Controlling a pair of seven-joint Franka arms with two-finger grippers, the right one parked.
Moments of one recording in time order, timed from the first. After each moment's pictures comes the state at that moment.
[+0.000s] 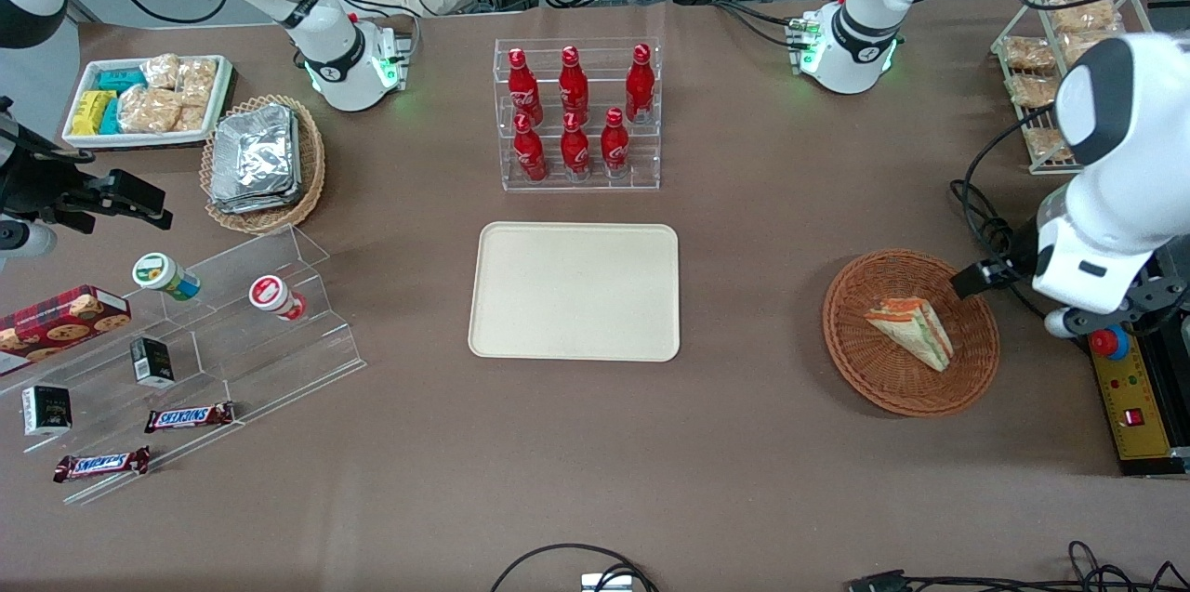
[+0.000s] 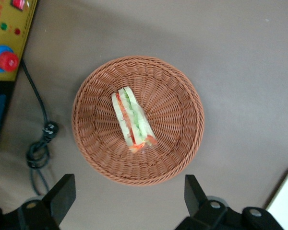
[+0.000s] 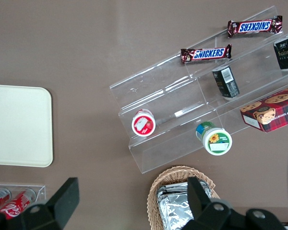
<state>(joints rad) -0.14 0.18 0.08 -1.74 0.05 1.88 -0.48</state>
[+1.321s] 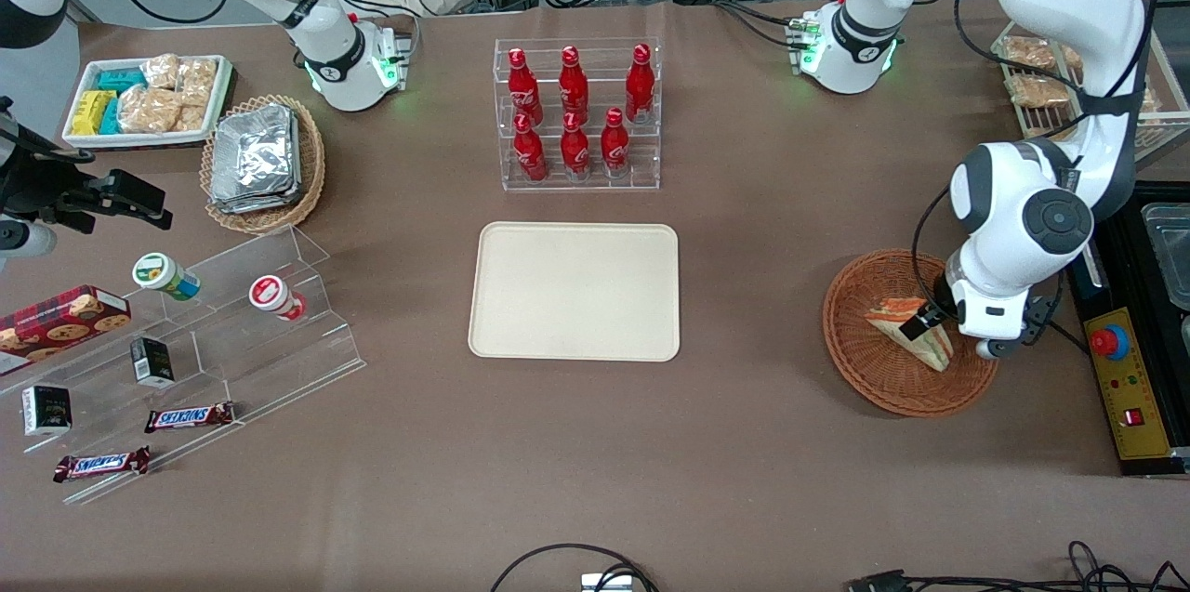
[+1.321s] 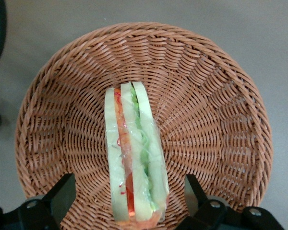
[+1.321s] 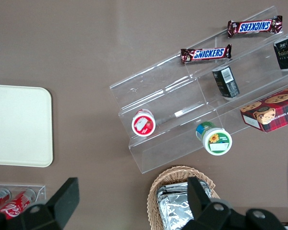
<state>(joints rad) -0.14 0.30 0.12 -2.10 0.05 2.43 -0.68</state>
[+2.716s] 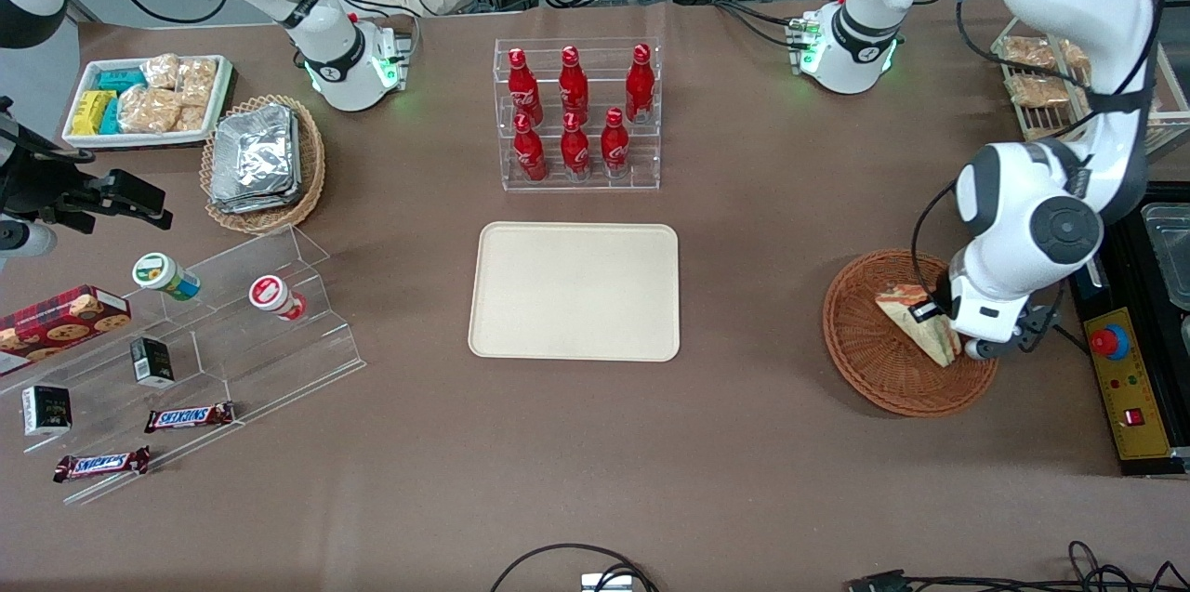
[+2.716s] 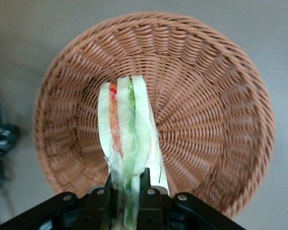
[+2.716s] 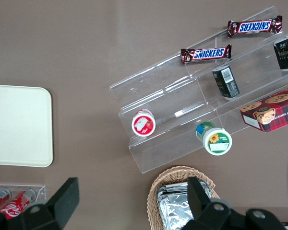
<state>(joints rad) -0.14 0.26 0.12 -2.01 0.06 2.20 -0.42</state>
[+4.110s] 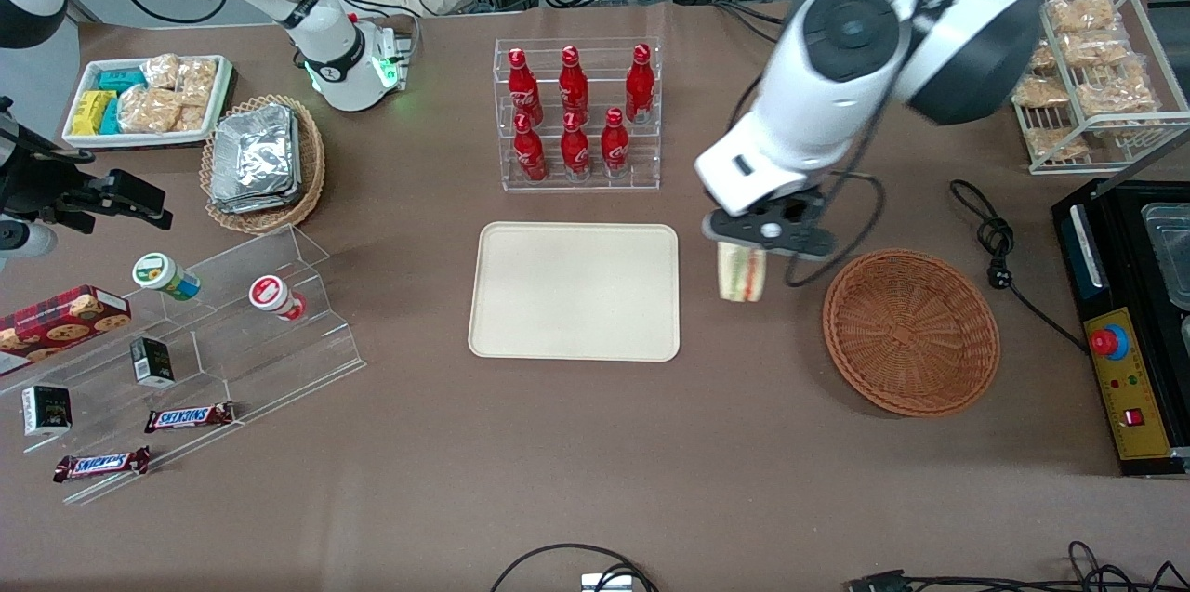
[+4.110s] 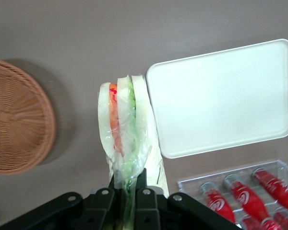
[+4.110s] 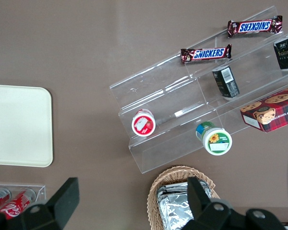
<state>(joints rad) -0.30 0.31 -0.35 -1.43 0.07 1.67 -0.42</state>
